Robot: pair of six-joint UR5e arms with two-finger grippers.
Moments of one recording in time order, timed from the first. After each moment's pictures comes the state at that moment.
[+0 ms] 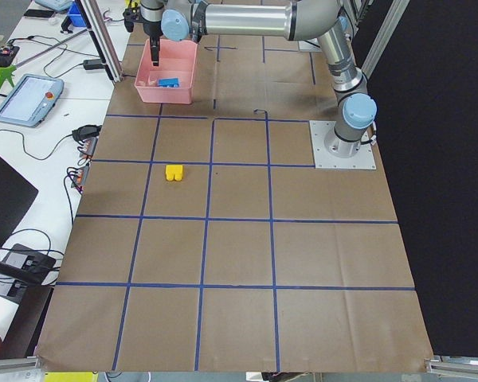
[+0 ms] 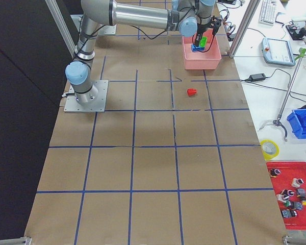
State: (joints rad) left arm -1.56 -2.14 -1.04 -1.38 1.51 -0.10; right arm 1.64 -1.09 1.23 -1.85 -1.30 0.51
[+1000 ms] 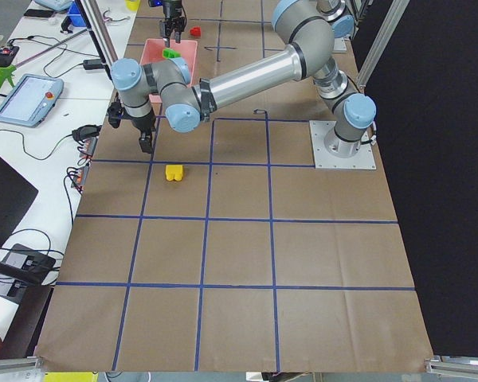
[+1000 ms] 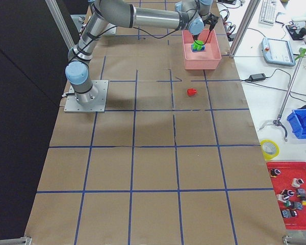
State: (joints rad) left arm -1.18 -2.25 -1.11 -1.38 1.53 0.33; right arm 1.78 -0.91 1.12 -1.99 -1.28 0.71
